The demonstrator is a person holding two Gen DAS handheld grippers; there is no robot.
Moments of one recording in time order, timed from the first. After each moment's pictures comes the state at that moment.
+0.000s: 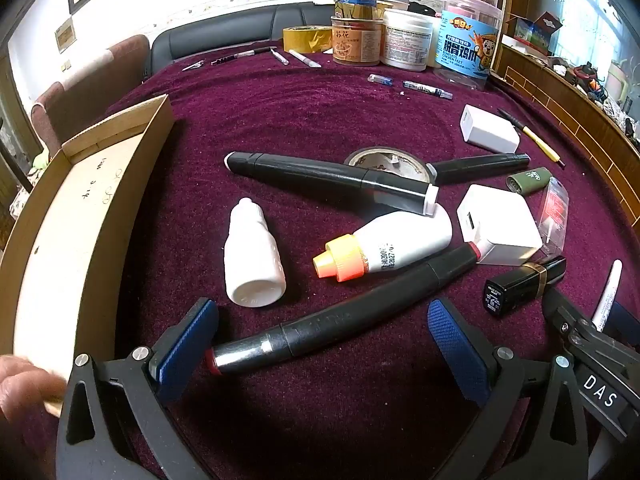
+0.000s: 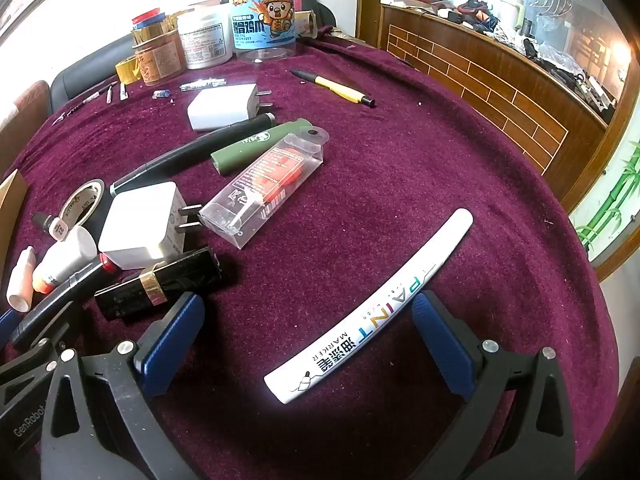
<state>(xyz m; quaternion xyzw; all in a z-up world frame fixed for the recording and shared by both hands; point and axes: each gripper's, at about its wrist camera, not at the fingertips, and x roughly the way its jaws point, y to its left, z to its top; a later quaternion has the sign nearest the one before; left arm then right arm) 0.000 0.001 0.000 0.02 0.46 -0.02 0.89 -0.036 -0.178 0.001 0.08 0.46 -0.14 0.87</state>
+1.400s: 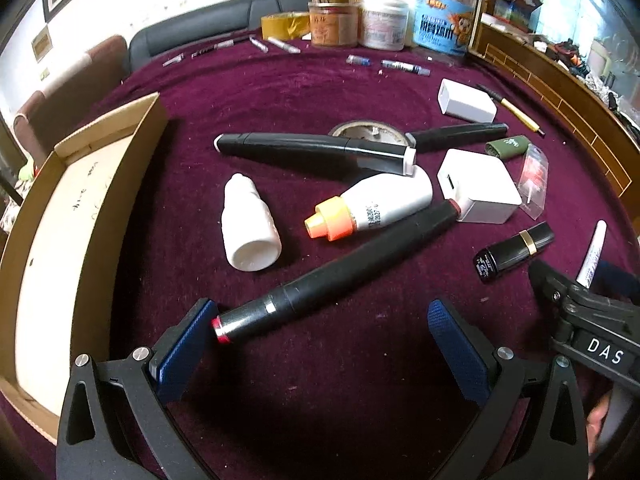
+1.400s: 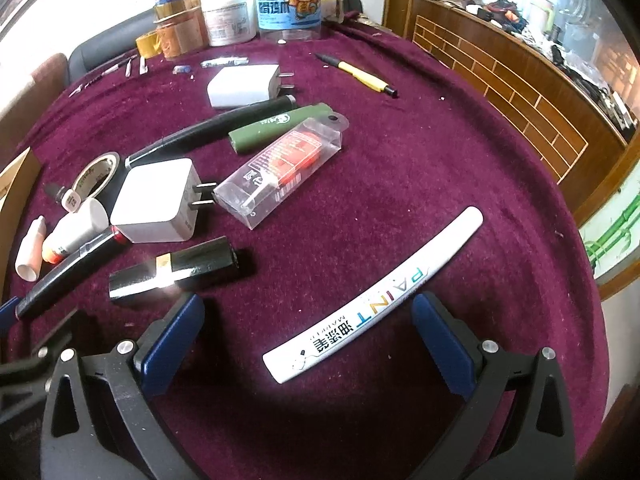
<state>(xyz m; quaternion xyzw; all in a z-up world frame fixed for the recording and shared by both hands) -0.019 0.003 0.003 0.04 0.48 -0.06 0.88 -0.035 -0.177 0.005 0.05 0.50 -0.09 0.86</state>
